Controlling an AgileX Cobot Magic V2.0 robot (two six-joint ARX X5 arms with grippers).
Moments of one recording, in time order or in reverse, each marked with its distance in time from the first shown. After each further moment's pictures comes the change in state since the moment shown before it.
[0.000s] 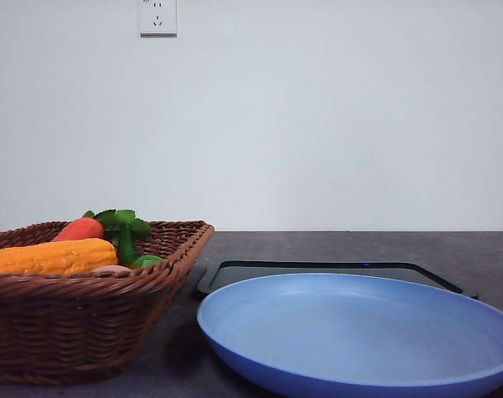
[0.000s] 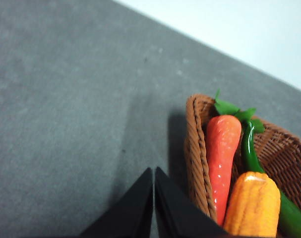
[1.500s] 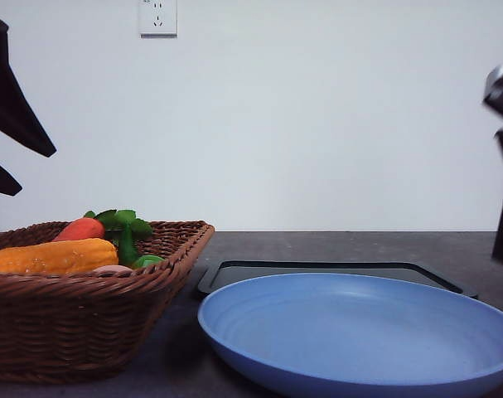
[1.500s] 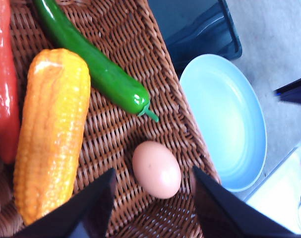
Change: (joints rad) left_arx -0.203 0.875 0.542 -0.263 0.560 0.255; right_arx 0.087 1.146 0.513 -0.437 -0.459 -0.156
